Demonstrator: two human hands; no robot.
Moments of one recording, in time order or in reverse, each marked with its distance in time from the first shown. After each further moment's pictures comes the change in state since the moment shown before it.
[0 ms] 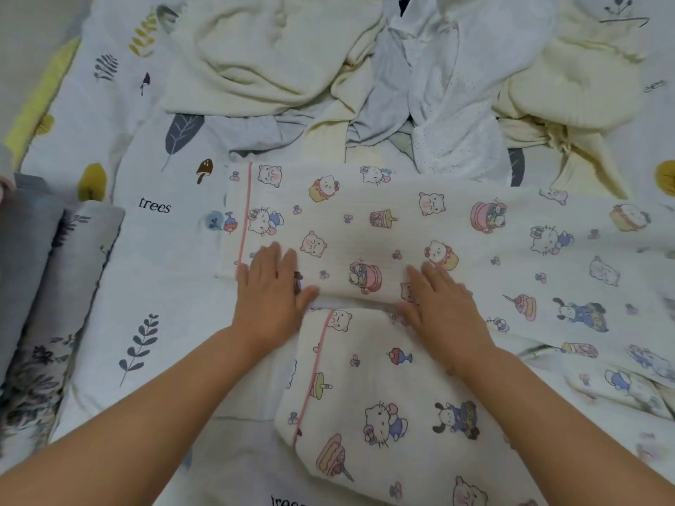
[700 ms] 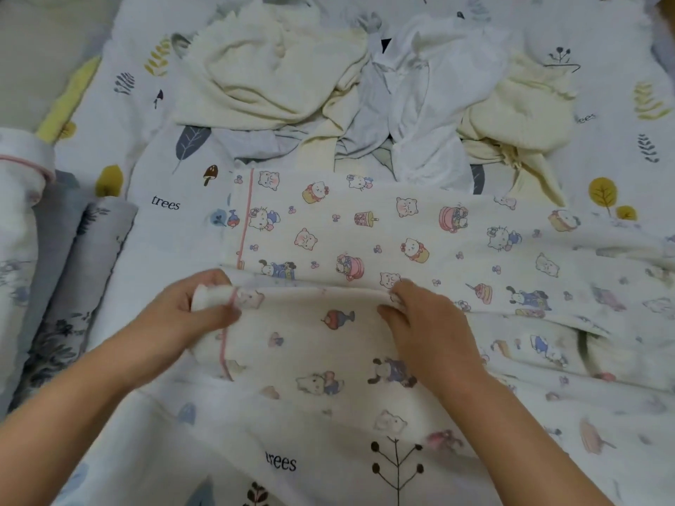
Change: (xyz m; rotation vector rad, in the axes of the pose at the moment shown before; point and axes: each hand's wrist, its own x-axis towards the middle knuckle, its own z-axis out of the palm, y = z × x) left_hand -0.099 -0.038 -0.099 -1.130 -0.199 -0.054; right_hand -0.091 -0.048 -0.058 0.279 0.330 -0.050
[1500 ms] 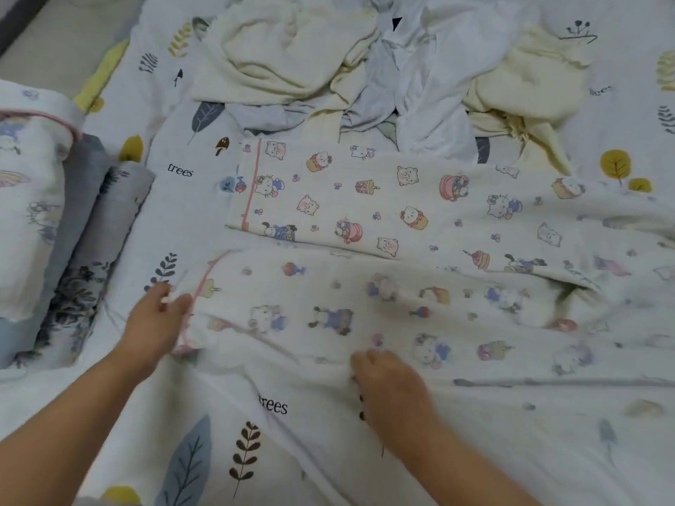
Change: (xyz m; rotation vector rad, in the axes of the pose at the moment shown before) left_hand -0.031 -0.091 0.007 0.278 0.689 -0.277; right_hand -0.104 0.022 0.066 -0.257 -0.291 -0.272
